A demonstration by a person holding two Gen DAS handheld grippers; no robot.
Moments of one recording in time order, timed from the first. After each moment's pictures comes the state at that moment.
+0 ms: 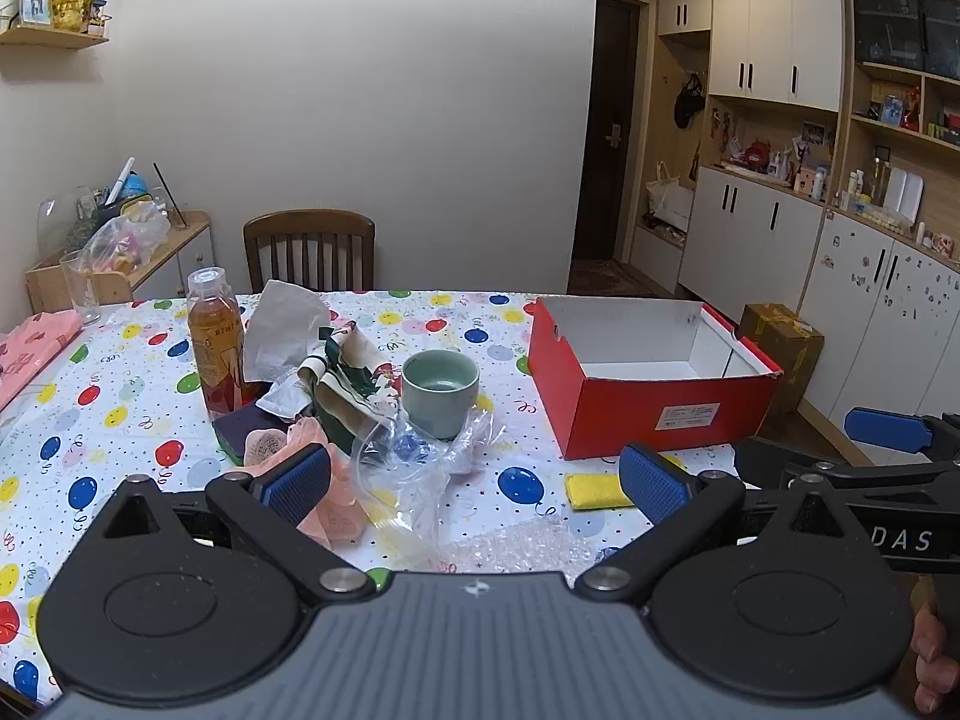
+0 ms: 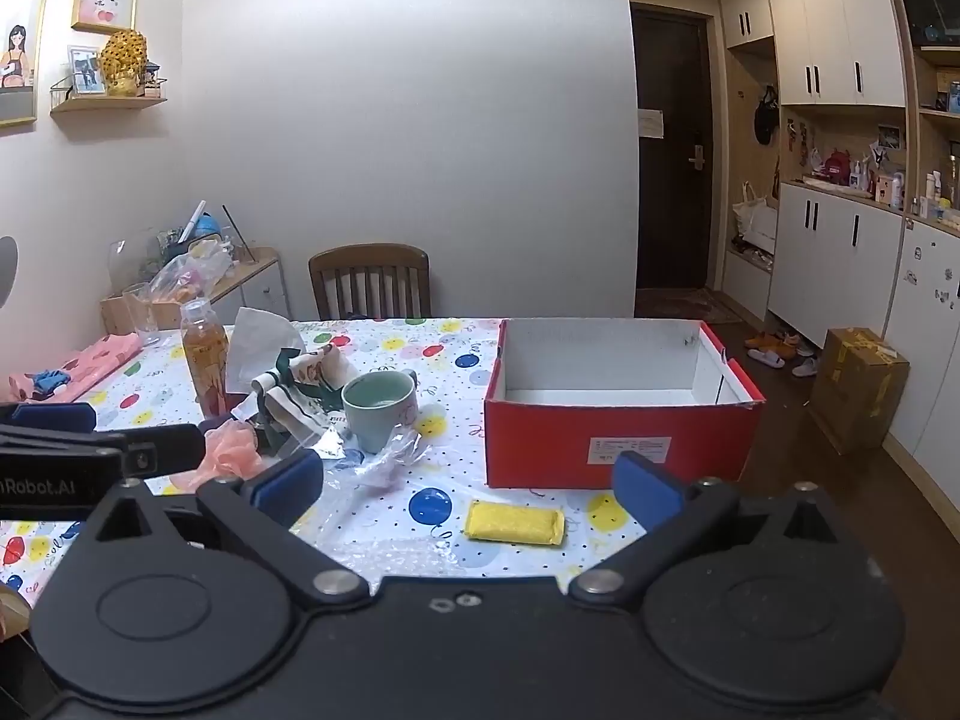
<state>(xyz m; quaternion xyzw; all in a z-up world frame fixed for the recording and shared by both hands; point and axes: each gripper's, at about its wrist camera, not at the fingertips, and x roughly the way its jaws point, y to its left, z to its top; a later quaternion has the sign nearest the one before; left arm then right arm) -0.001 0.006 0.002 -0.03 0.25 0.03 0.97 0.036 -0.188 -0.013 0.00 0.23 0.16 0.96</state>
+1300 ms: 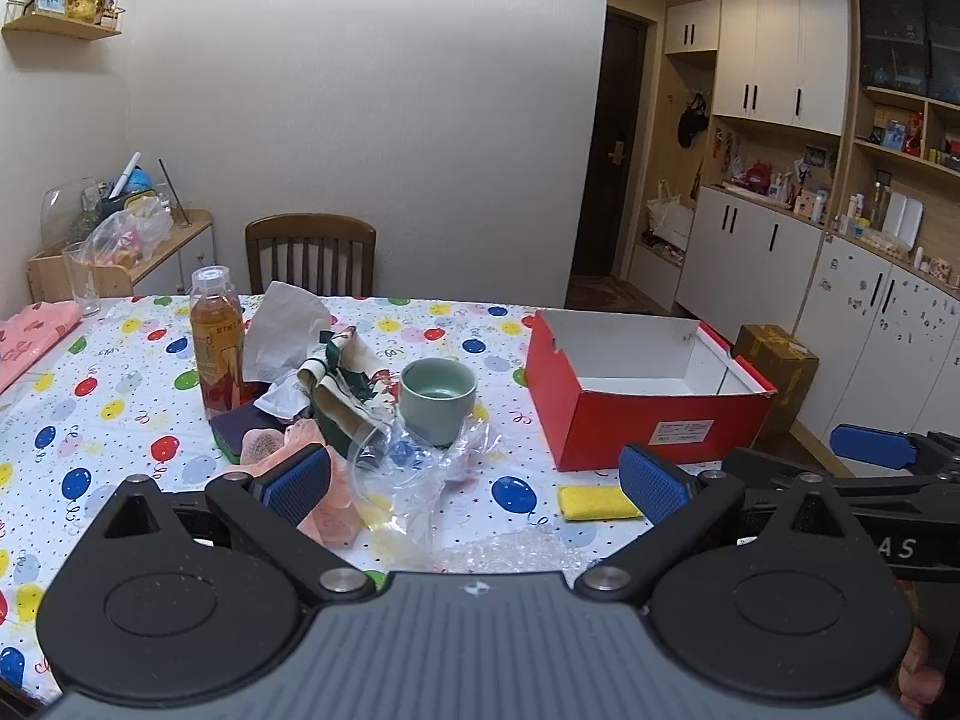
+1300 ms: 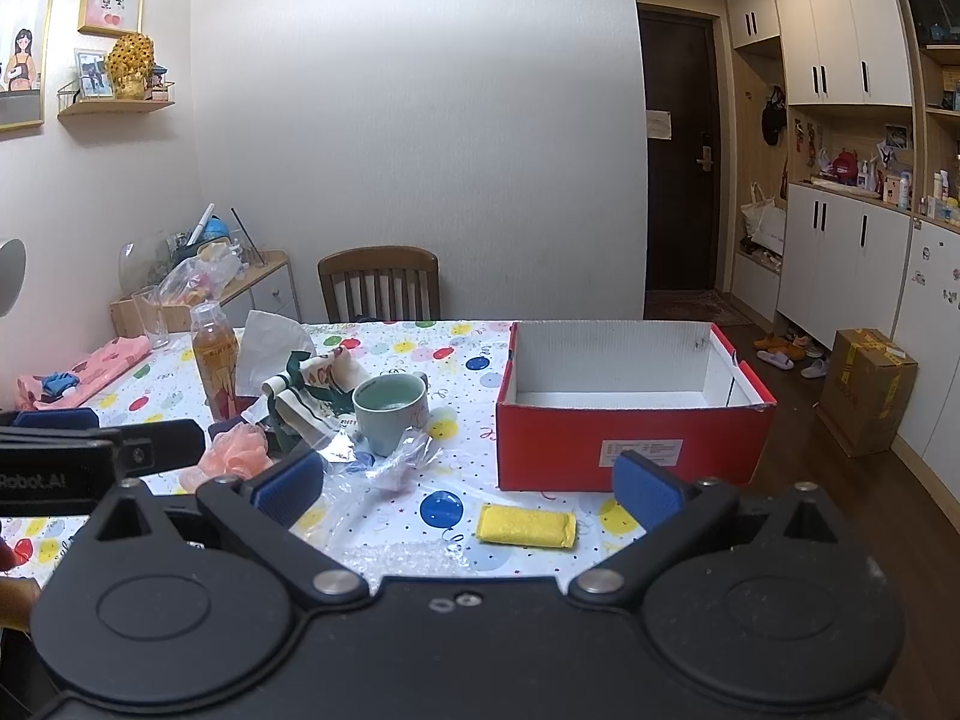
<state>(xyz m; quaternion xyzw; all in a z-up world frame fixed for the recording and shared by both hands) -0.007 0.010 0.003 -0.05 0.24 0.03 0.97 0.035 -0.185 -0.012 0.00 0.23 0.17 0.96</state>
